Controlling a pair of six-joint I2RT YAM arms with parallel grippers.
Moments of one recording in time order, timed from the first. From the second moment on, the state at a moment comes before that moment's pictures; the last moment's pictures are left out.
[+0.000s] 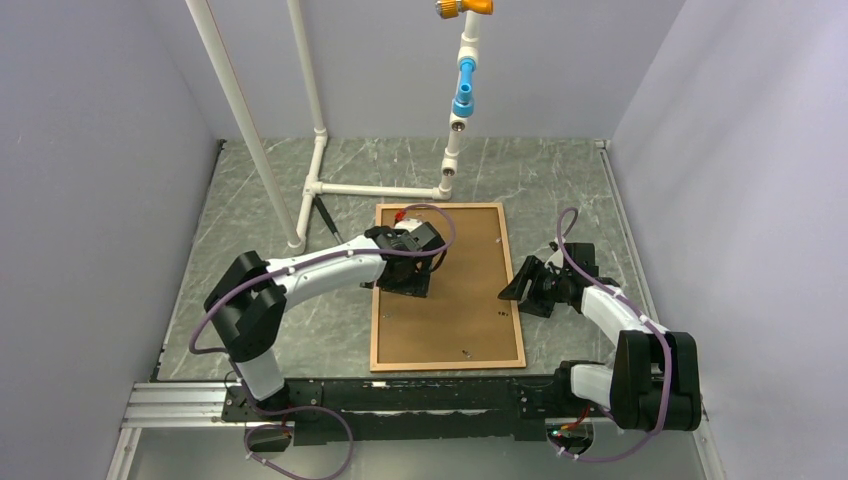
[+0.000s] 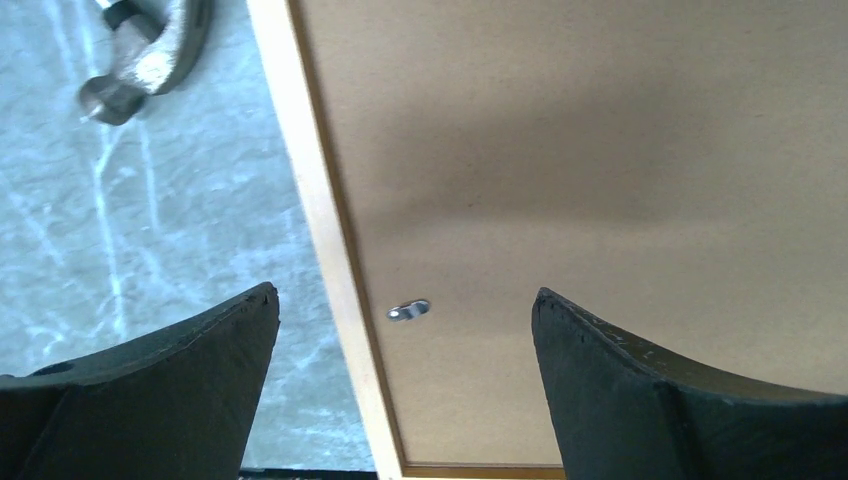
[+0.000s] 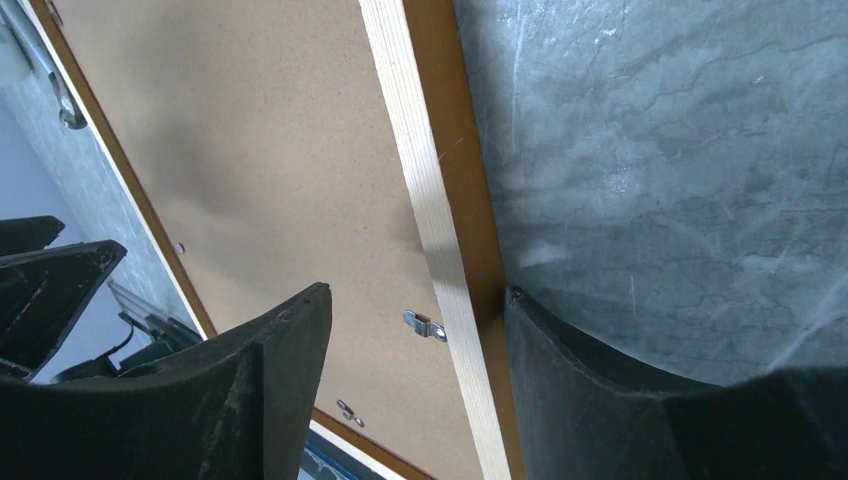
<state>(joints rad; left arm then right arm) -0.93 1.72 1.28 -0.84 -0.36 -0.74 -0.03 1.20 0.45 -0.31 -0.54 0.48</state>
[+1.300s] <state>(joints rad) -0.83 1.51 0.82 -0.47 -0.13 -0.74 -0.03 1.20 0.45 -0.32 -0.53 0.48</state>
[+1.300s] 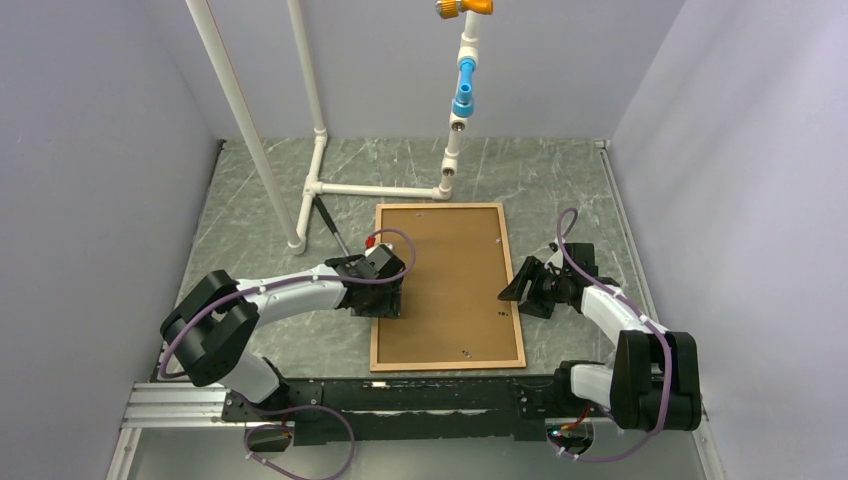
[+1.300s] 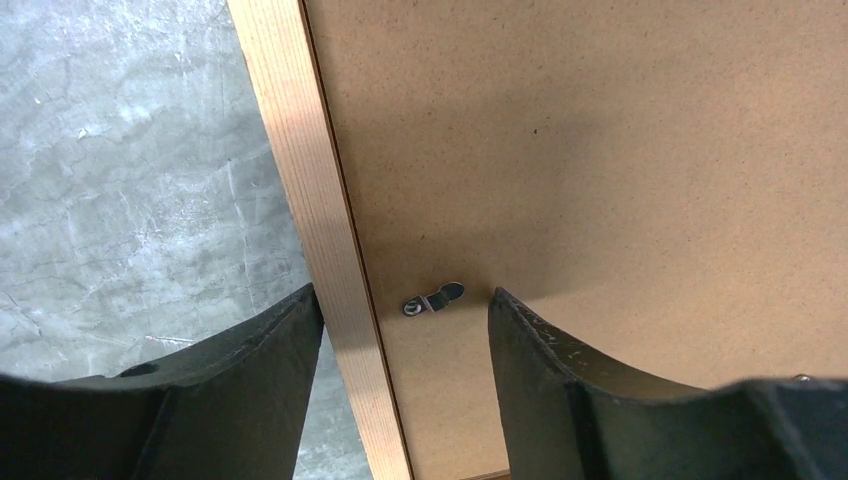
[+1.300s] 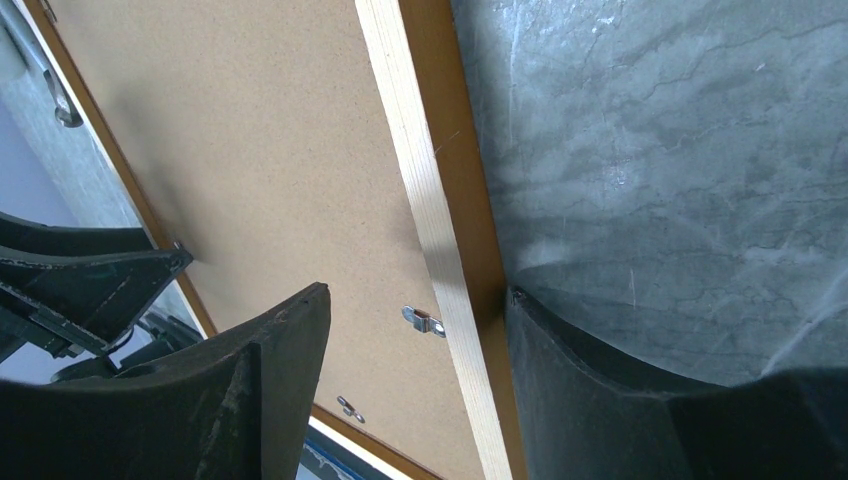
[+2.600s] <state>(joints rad) -0.83 1.53 0.87 -0.56 -0.21 -0.76 -0.03 1.20 0.45 -0.32 -0.53 0.48</state>
